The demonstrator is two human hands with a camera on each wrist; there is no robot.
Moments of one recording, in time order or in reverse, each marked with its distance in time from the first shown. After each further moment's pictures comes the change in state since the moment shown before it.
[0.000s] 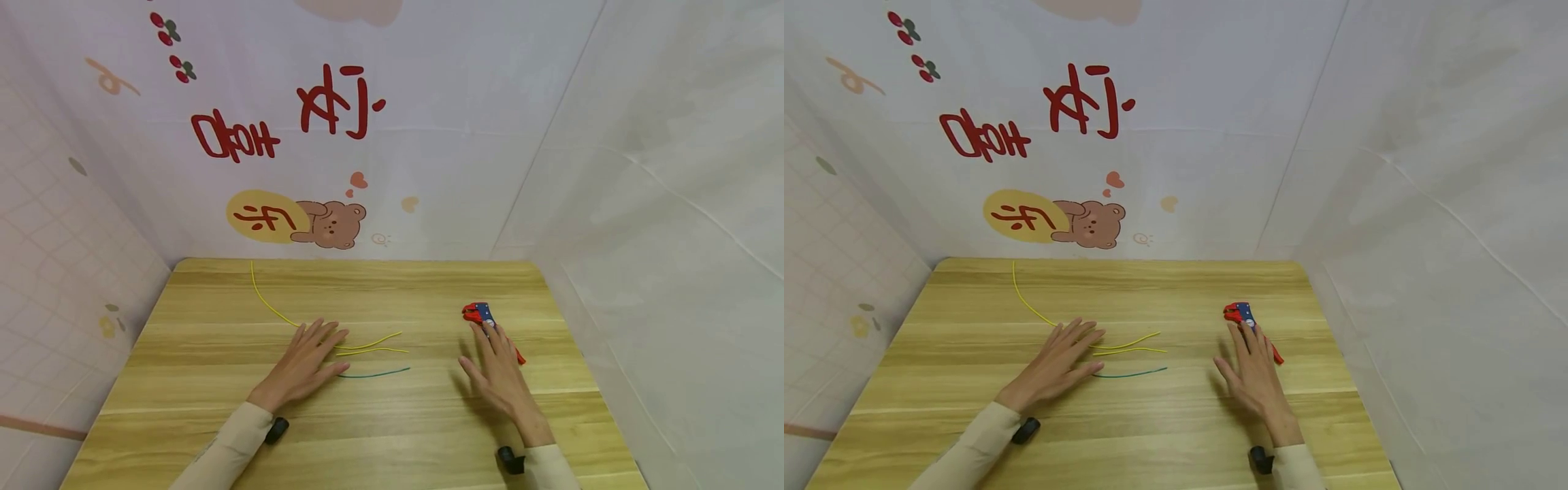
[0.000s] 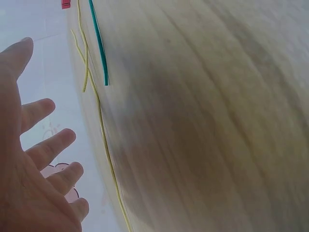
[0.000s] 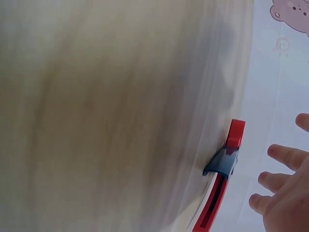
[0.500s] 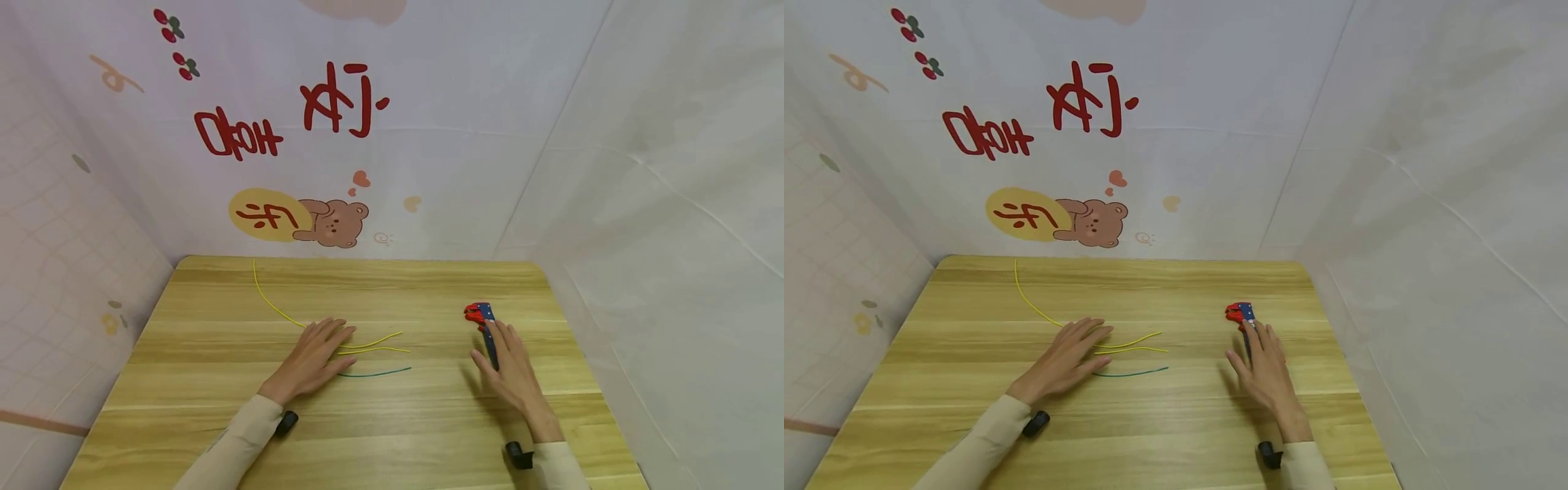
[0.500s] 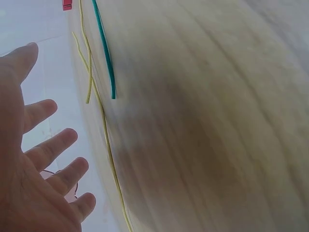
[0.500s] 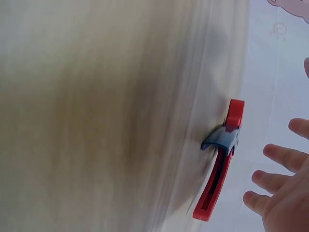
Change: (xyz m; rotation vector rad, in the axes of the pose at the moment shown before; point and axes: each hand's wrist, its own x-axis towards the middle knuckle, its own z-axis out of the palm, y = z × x) left_hand 0.013 0.004 0.004 -0.036 0.020 0.044; right_hand 0.002 0.014 -0.014 0.095 -0.047 0.115
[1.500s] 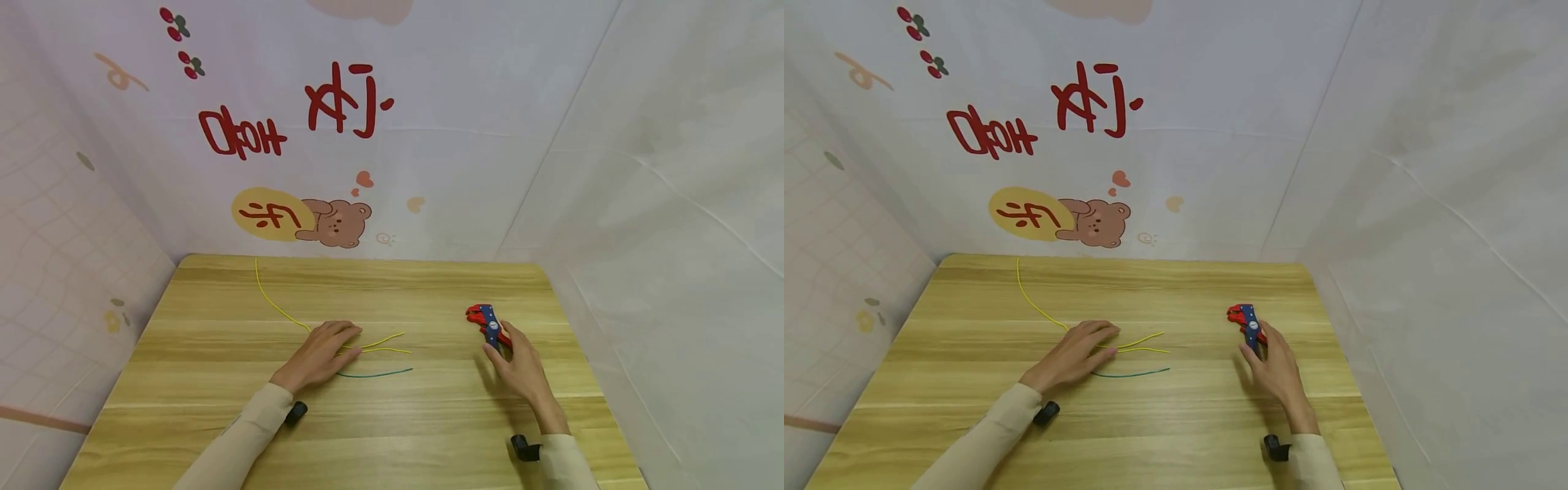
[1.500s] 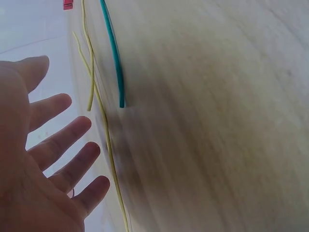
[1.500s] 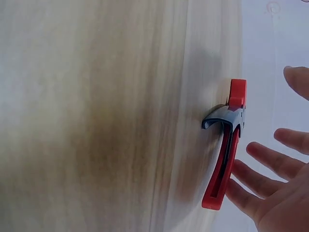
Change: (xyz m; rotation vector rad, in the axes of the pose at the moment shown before) left_hand 0.020 0.000 0.002 -0.054 -0.068 -0.011; right_hand 0.014 0.018 -0.012 0.095 0.024 0.107
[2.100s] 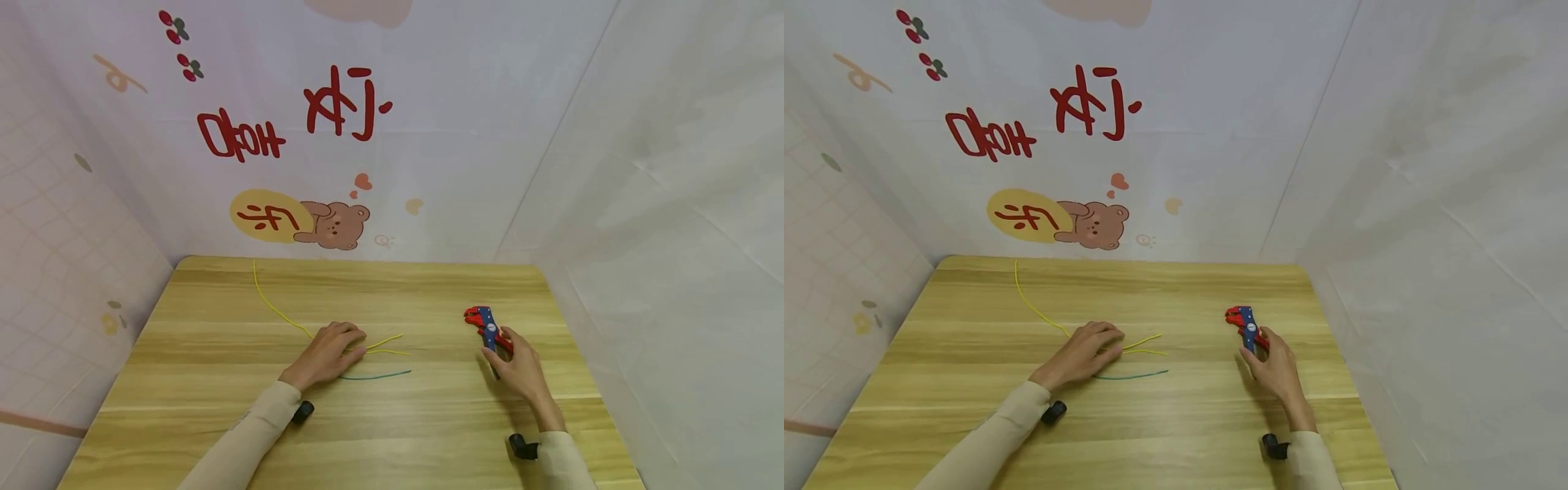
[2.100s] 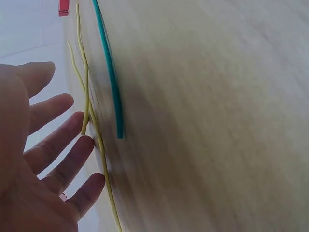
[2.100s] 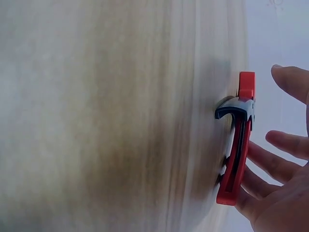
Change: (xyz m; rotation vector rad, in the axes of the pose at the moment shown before) left_hand 0.016 0.001 0.014 -0.009 0.003 -0.012; right_hand 0.006 0.009 0.001 0.011 -0.012 0.077
